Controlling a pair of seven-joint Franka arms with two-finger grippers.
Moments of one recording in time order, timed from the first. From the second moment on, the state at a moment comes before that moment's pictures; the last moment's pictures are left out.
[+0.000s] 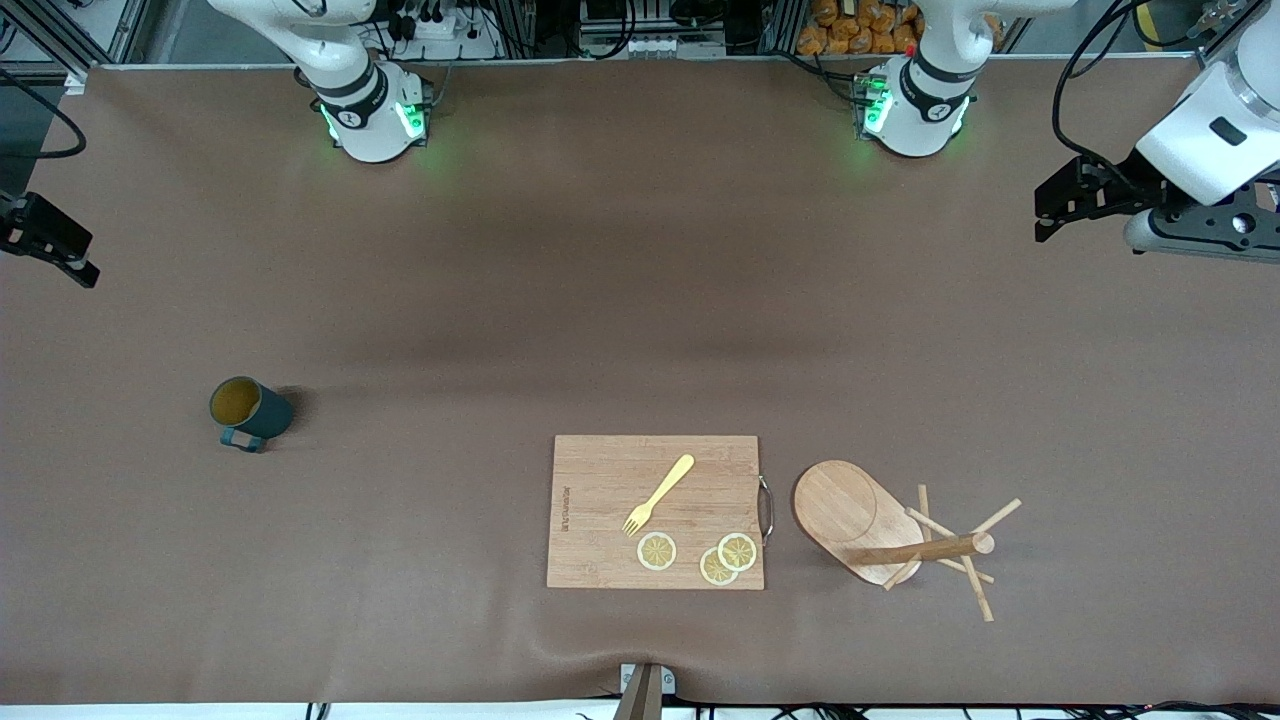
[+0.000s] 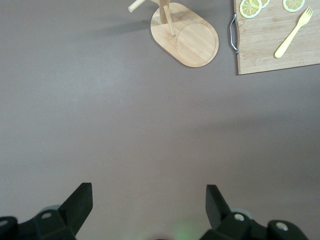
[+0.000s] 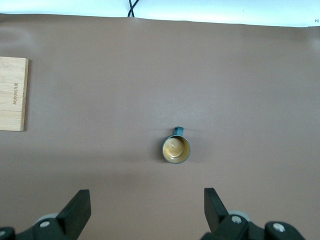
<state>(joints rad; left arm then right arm) -0.13 0.01 -0.04 -1.48 0.00 1.47 -0.02 -0.09 -0.04 0.03 -1.56 -0.03 1.69 -0.10</state>
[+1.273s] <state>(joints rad) -0.13 0.01 -0.04 -1.48 0.00 1.47 -0.02 -0.09 0.02 0.02 -1.56 -0.03 1.63 -0.10</state>
